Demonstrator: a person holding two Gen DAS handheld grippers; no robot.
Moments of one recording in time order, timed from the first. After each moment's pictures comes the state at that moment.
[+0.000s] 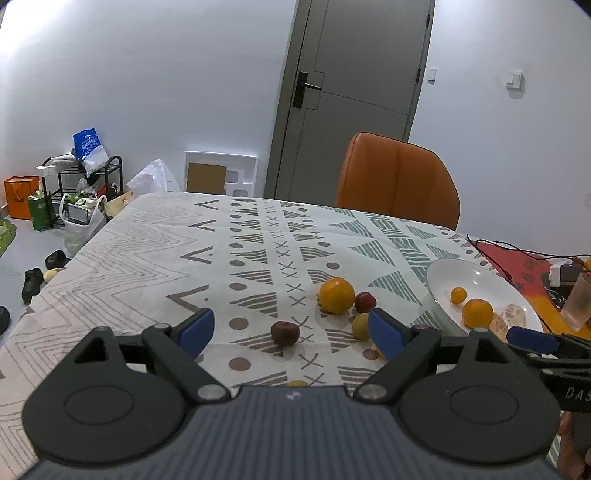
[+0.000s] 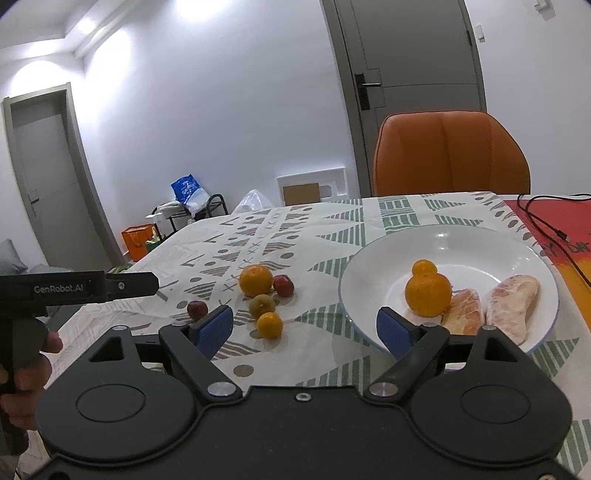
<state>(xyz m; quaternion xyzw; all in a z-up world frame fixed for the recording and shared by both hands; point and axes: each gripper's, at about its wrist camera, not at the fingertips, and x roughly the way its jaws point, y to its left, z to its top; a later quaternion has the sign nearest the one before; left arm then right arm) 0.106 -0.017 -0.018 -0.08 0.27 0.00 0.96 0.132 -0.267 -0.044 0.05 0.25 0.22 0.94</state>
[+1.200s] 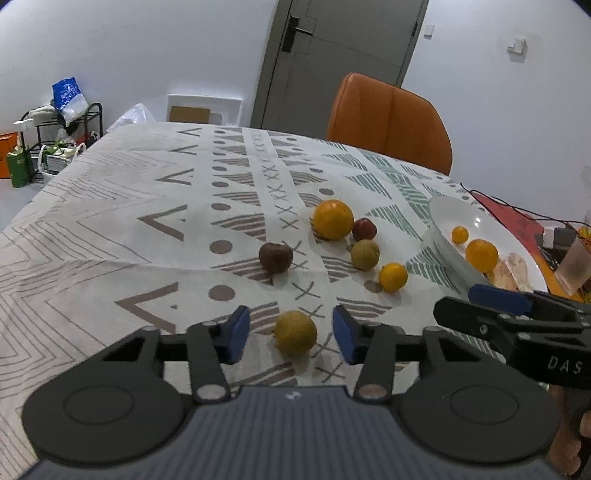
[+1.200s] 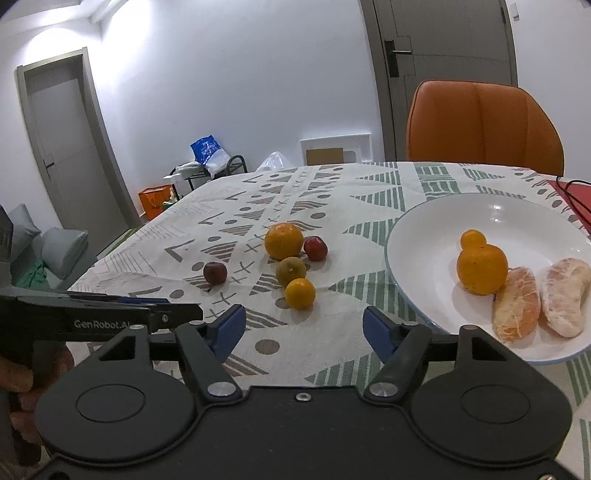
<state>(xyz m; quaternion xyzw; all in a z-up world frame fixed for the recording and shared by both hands) 0.119 -0.016 -0.064 -0.10 0.35 -0.04 0.93 0.148 -0.234 -0.064 0.02 0.30 0.26 0.92</state>
